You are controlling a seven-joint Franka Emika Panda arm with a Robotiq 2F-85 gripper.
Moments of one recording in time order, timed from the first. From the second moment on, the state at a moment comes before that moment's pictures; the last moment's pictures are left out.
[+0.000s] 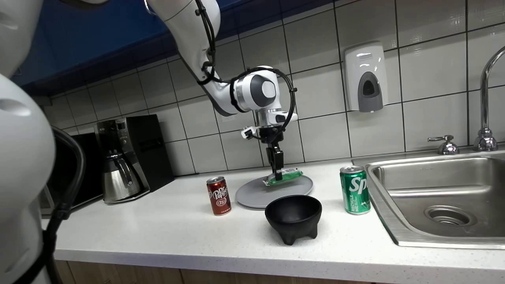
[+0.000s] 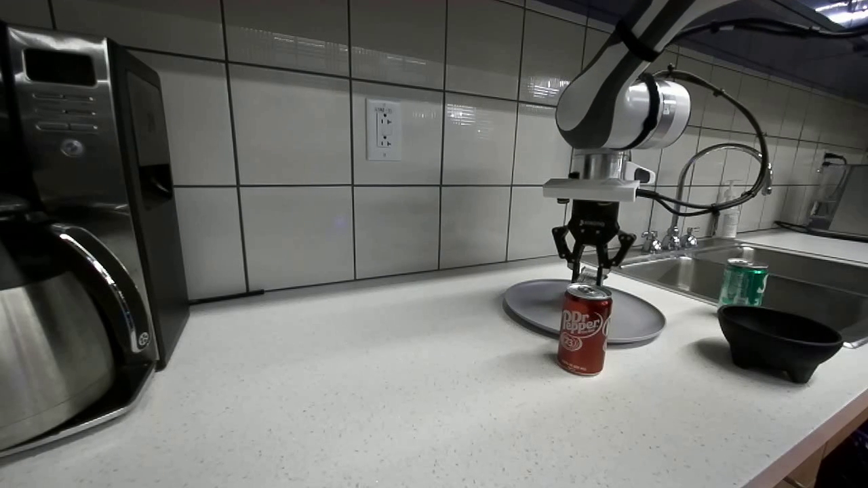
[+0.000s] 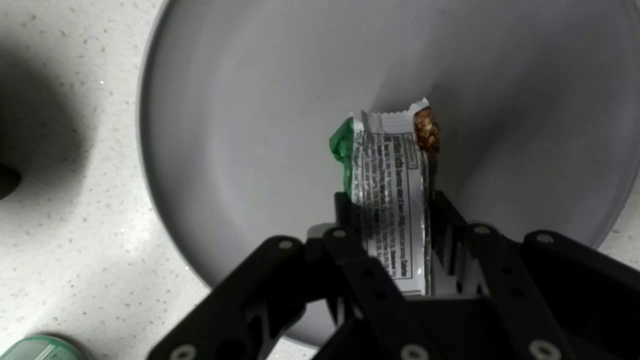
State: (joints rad) arm 0.01 0.45 -0.17 -1.90 0.11 2.30 0.82
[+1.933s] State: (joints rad) arm -0.11 0.24 -0.24 -2.09 0.10 2.30 0.56
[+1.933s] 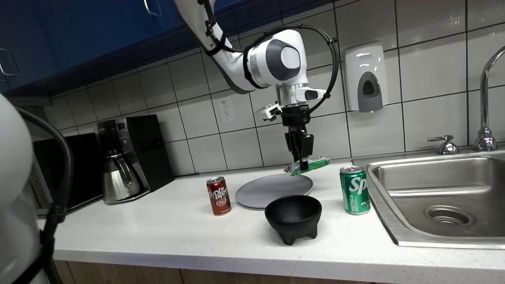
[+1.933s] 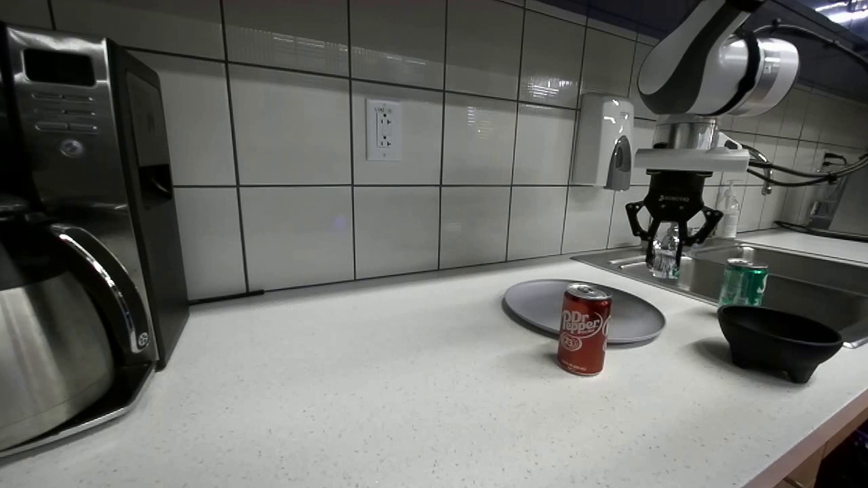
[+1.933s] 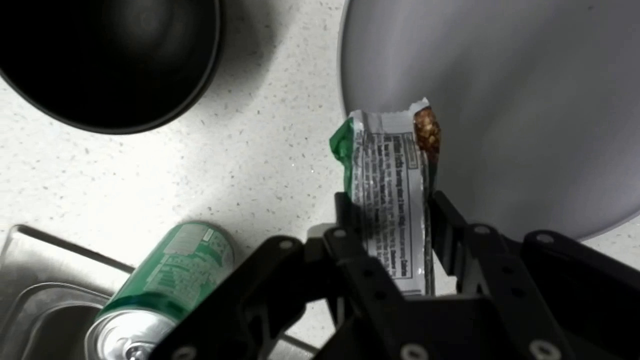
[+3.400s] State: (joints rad) arm -0.15 0.27 -0.25 -1.96 0.13 2.18 0.45
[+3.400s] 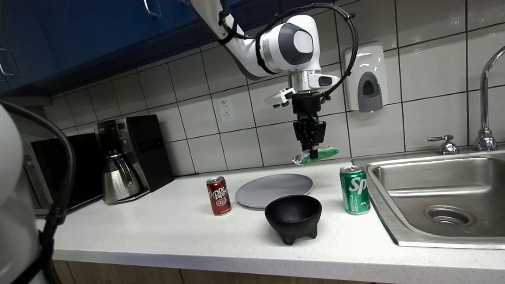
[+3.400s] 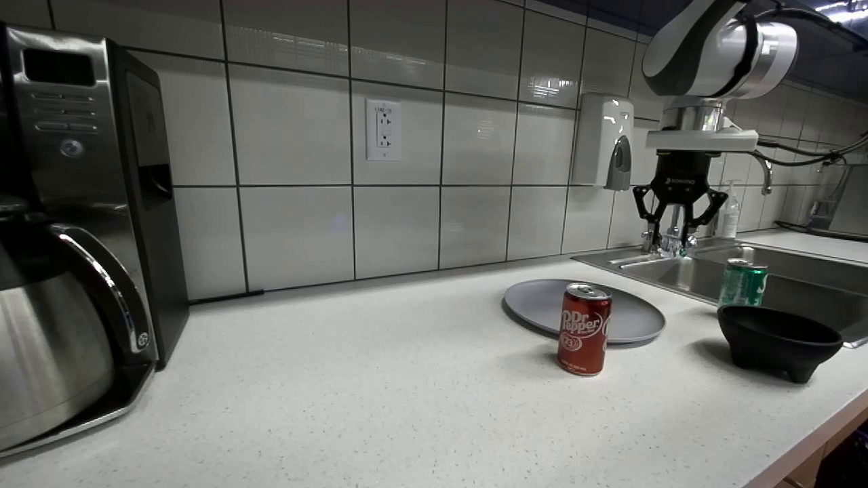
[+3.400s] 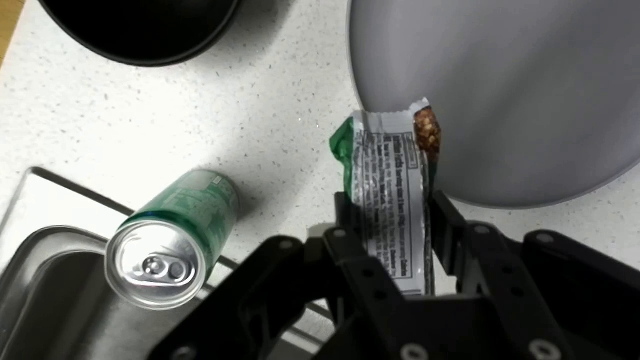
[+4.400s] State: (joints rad) arm -0.17 0.40 -0.25 -1.81 0.13 2.10 0.45
